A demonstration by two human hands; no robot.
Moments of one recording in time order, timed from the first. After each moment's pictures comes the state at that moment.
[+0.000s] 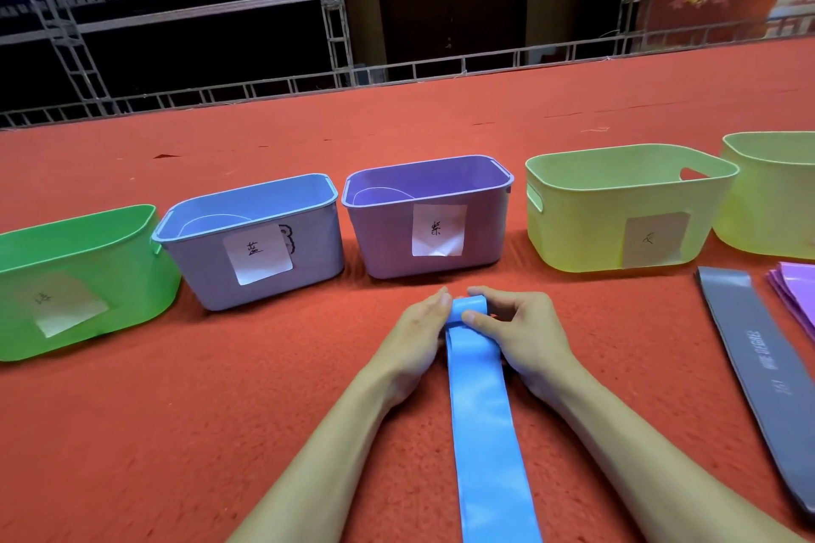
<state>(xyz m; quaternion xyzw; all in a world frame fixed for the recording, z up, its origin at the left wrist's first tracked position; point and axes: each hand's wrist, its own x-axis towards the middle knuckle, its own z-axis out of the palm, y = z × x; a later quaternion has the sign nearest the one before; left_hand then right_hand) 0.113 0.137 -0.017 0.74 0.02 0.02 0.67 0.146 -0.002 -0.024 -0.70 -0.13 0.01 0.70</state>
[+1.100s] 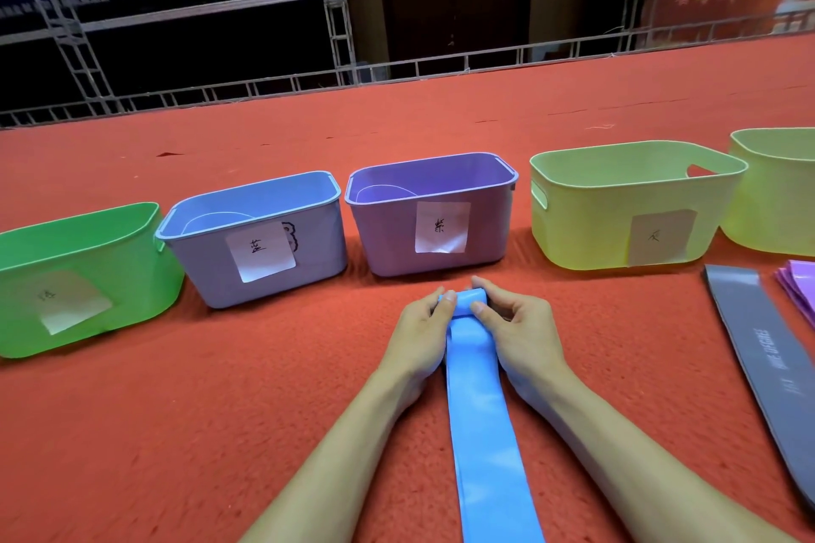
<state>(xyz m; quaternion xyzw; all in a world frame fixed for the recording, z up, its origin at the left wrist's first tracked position) 0.122 0.136 -0.028 0.75 0.05 0.08 0.65 0.141 0.012 -0.029 -0.67 -0.10 -0.01 0.74</state>
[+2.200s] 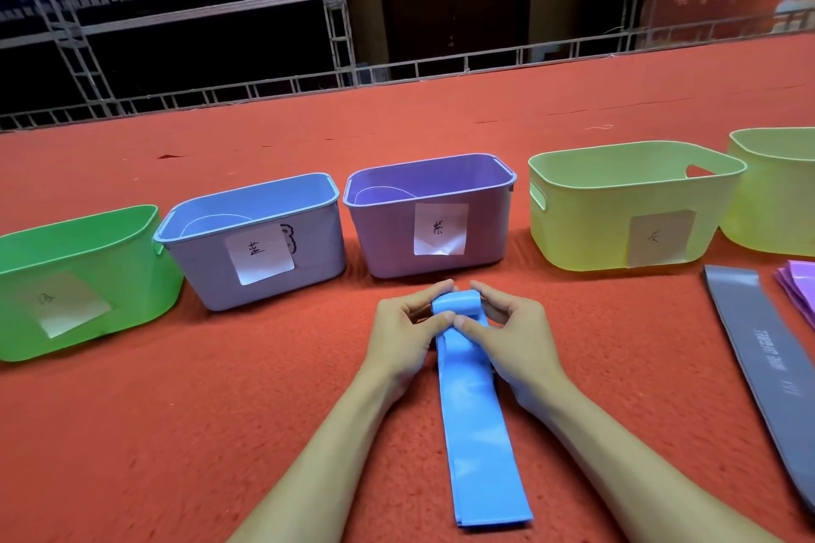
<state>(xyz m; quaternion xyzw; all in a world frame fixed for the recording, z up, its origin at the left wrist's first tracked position) 0.111 0.145 -0.018 0.70 0.01 0.12 0.70 0.135 0.012 -0.026 -0.71 -0.12 -0.02 0.69</state>
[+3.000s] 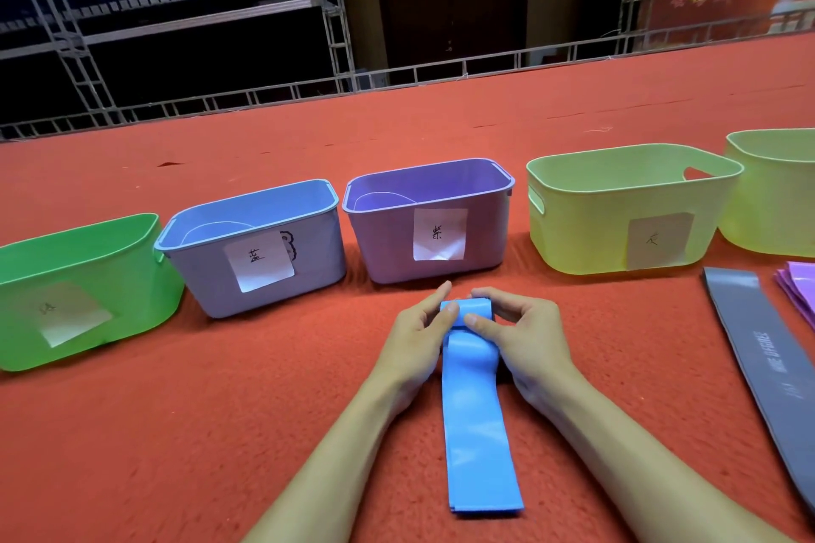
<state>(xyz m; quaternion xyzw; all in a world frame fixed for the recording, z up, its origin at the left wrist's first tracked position) 0.116 0.141 -0.023 0.73 0.01 0.05 0.68 0.137 0.005 -0.020 -0.63 -0.10 -0.01 0.77</state>
